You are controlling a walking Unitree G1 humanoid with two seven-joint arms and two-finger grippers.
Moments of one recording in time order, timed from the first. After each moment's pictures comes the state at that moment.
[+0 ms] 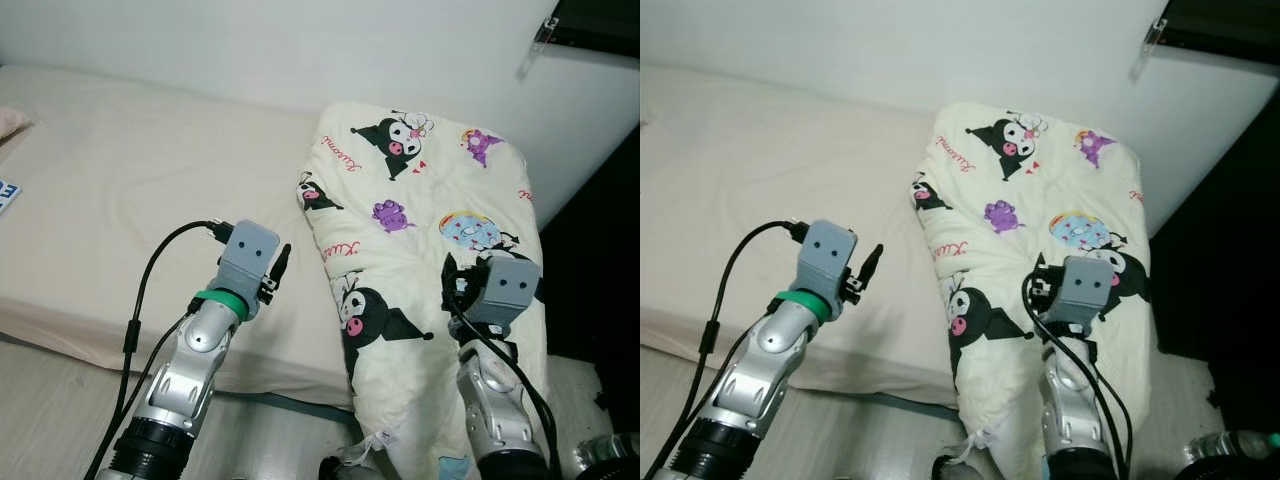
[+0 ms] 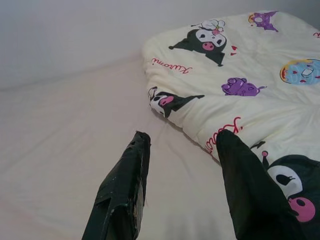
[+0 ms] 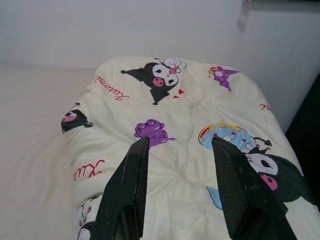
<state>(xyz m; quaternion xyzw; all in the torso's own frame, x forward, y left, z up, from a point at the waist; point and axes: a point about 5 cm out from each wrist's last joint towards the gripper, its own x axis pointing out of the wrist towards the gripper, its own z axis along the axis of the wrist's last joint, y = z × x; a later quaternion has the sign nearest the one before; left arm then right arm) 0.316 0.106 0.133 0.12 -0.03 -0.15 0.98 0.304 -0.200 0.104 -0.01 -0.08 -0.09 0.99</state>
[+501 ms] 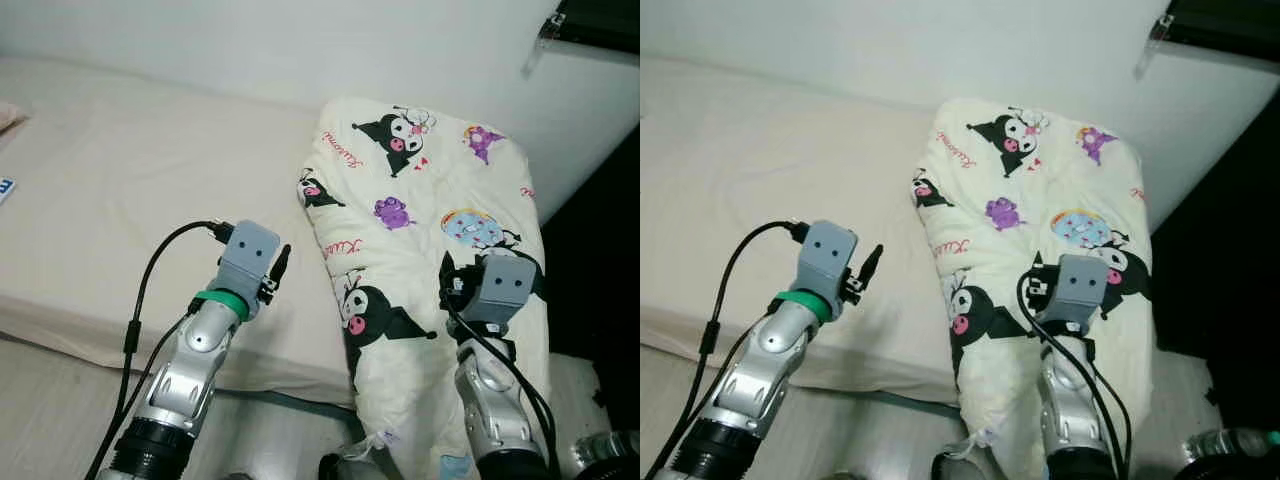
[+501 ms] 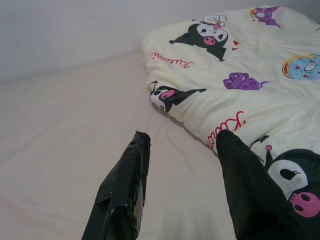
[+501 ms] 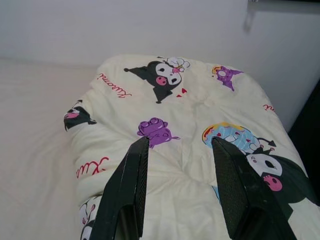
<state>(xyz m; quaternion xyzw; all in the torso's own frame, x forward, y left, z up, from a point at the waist) 0.317 0.106 0.133 0.12 -0.03 -0.15 0.98 0.304 -0.198 0.107 -0.01 -0.08 -0.08 0.99</state>
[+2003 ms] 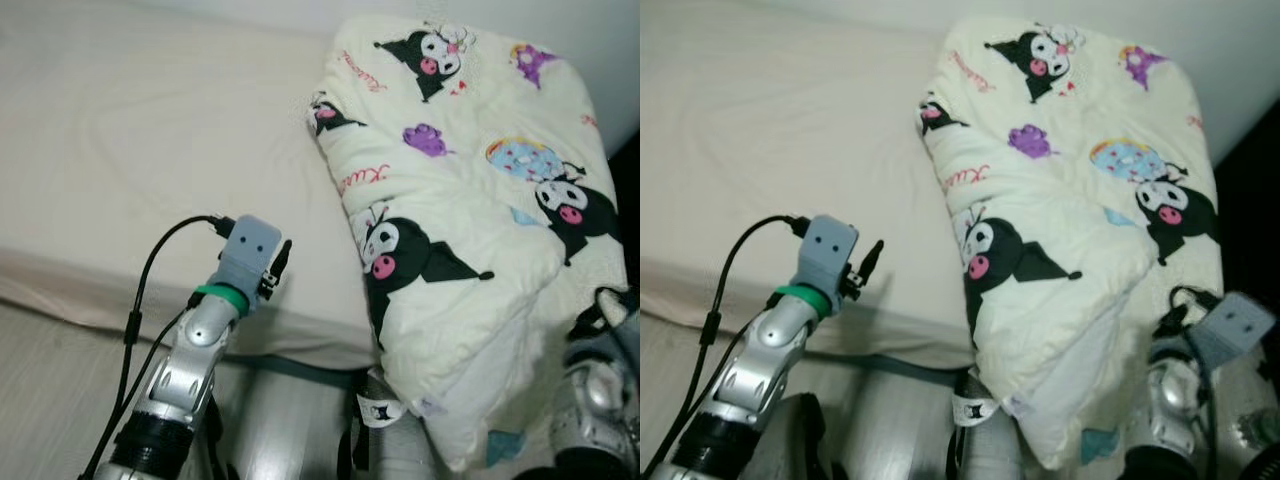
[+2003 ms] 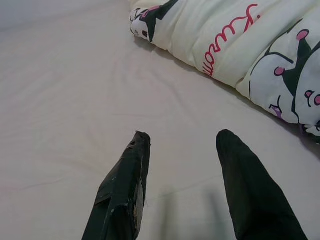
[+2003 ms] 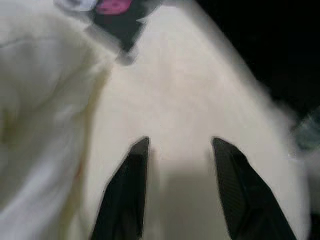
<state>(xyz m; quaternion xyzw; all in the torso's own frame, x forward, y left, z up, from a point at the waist) 0.319 0.107 0.137 0.13 -0.03 -0.16 0.98 0.288 -0.316 0.071 0.12 0.07 -0.32 0.94</state>
